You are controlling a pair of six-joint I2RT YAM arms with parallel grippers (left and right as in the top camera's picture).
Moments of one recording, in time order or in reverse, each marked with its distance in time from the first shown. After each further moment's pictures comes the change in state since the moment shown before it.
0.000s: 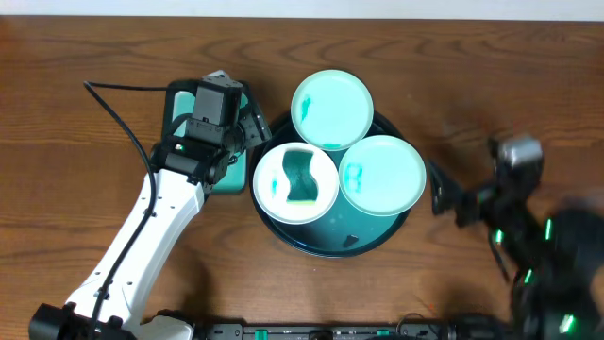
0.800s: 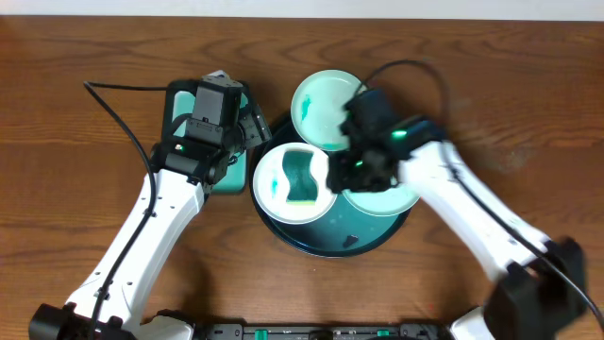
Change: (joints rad) left arm 0.000 0.000 0.000 0.001 0.000 0.000; right arm 0.536 1.007 0.428 -0.490 0.148 0.463
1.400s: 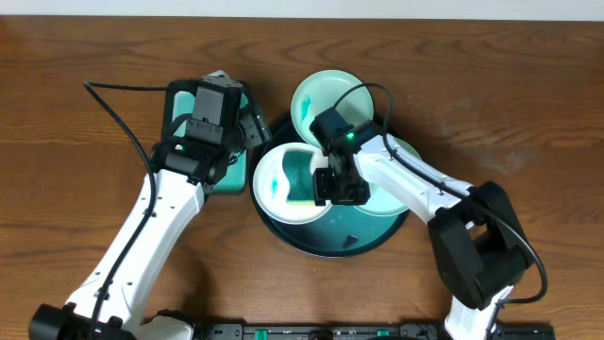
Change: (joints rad) left arm 0.000 0.000 0.000 0.000 0.000 0.000; right arm 0.045 0.230 0.000 0.060 0.027 0.057
